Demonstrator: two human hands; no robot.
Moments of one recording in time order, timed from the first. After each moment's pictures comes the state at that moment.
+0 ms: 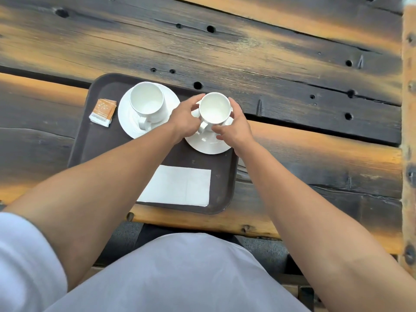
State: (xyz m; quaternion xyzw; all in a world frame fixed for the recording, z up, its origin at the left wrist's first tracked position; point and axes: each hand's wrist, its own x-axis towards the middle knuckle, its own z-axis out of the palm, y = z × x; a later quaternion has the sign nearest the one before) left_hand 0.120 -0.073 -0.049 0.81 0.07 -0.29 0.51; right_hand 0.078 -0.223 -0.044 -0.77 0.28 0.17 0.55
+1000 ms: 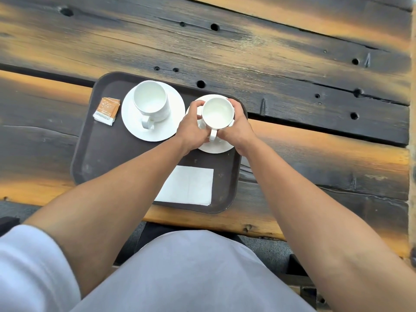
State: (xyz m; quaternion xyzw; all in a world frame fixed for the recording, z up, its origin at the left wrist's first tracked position) left_hand 0.091 -0.082 -0.063 0.79 0.09 -0.26 0.55; right_hand 0.073 -0.221 -0.033 -0.76 0.23 0.21 0.57
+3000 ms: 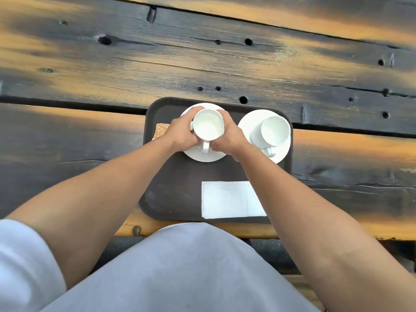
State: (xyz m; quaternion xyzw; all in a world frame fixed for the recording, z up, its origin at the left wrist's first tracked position) left_hand 0.177 0.103 -0.046 0.84 -0.04 -0.34 0.41; right_hand 0.134 -0.049 -0.017 -0.82 0.22 0.26 0.46
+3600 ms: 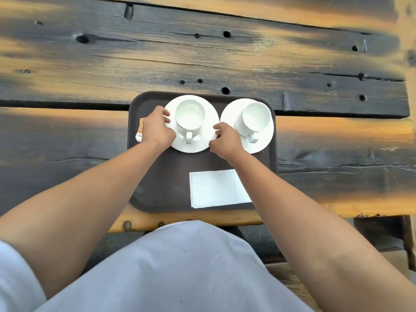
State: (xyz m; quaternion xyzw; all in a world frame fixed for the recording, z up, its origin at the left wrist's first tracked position) left_hand 0.151 0.101 -0.038 0.90 0.09 -0.23 0.34; right_hand 0.084 -0.069 -0.031 -0.82 0.32 0.24 0.42
